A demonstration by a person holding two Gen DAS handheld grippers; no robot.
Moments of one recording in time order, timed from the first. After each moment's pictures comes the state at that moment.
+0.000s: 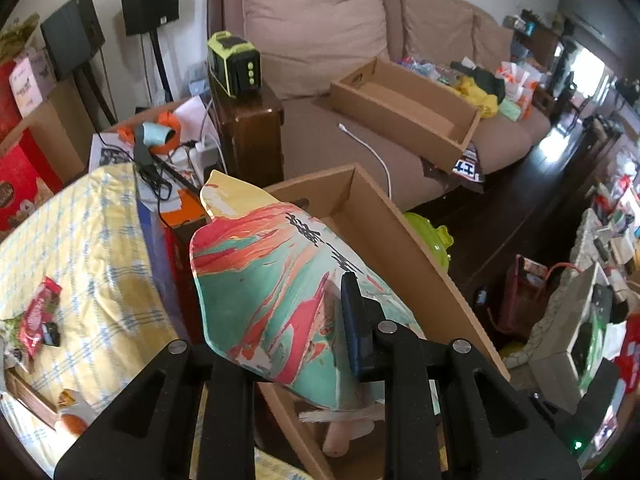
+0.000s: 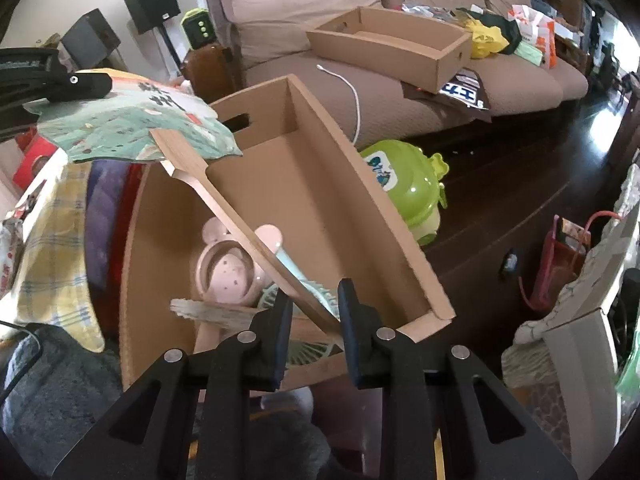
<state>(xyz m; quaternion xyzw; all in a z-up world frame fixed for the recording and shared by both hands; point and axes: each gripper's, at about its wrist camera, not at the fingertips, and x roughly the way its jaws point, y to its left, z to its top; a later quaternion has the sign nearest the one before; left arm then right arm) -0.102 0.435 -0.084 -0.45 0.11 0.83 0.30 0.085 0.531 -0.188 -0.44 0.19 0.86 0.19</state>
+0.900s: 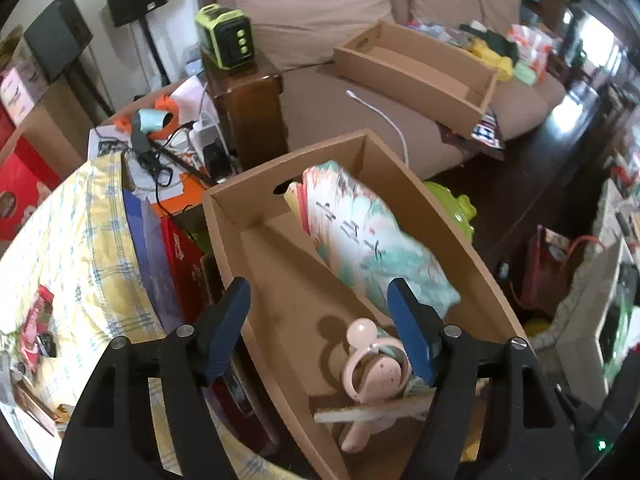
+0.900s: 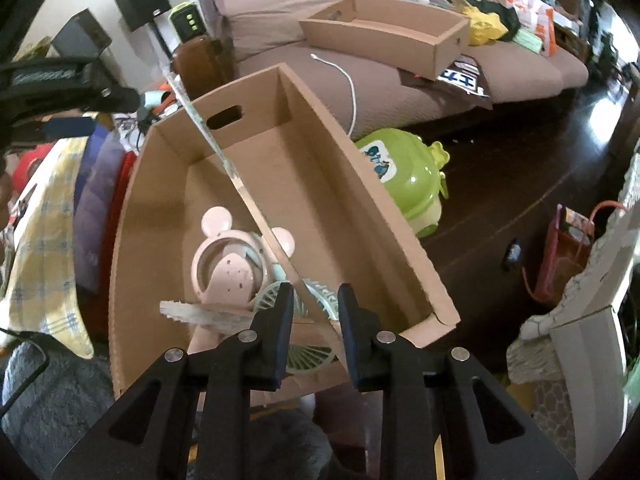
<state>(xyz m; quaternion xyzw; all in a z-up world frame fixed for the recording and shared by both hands) -0.109 0.458 -0.108 -0.48 0.18 0.81 0.28 0.077 0.538 -0.200 -0.45 0.21 0.85 0.18</state>
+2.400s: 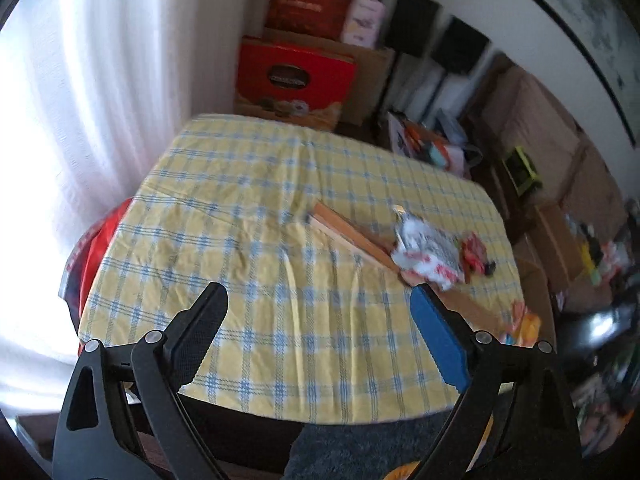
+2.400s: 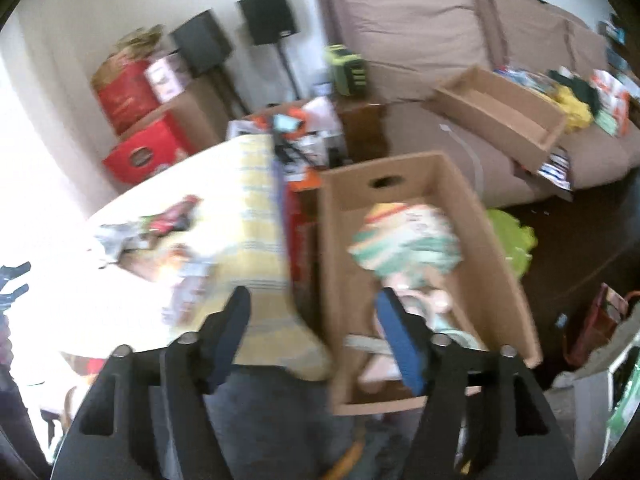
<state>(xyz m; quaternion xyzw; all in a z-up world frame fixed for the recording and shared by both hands) -0.108 -0.078 -0.021 -0.47 -0.10 0.88 0.06 0.020 0.390 -0.053 -0.41 0.16 0.90 0.03</state>
